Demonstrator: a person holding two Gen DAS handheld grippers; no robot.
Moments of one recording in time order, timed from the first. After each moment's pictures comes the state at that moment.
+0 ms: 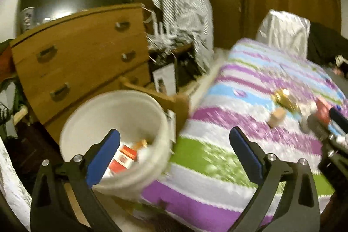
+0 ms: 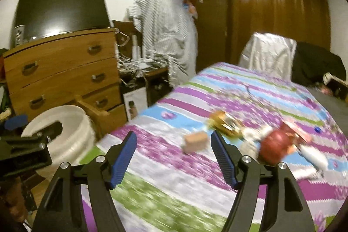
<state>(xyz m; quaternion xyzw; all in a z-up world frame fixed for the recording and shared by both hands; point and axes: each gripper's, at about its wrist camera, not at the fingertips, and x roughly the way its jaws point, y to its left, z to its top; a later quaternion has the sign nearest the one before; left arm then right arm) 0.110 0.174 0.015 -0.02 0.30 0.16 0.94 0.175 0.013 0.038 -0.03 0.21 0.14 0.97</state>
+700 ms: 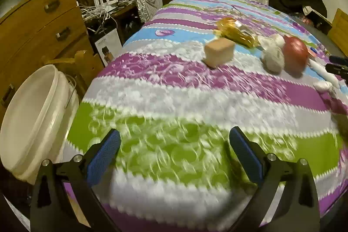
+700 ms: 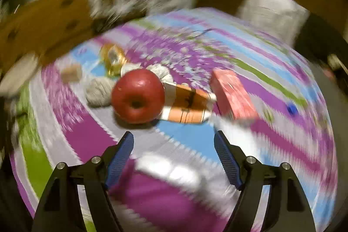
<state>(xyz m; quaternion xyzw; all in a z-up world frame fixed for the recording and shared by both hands) 0.175 0.079 -0.071 0.02 0.42 0.02 0.91 0.314 -0.270 -0.019 -0.13 0.39 0.18 0.89</state>
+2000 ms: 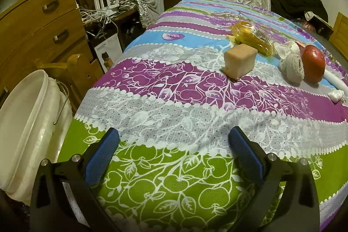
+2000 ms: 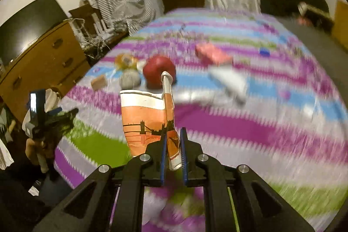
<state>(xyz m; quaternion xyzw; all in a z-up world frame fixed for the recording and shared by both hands) 0.202 0.099 -0.091 0.02 0.40 0.02 0.92 0.131 -0.289 -0.006 0.08 0.39 0.10 0.91</state>
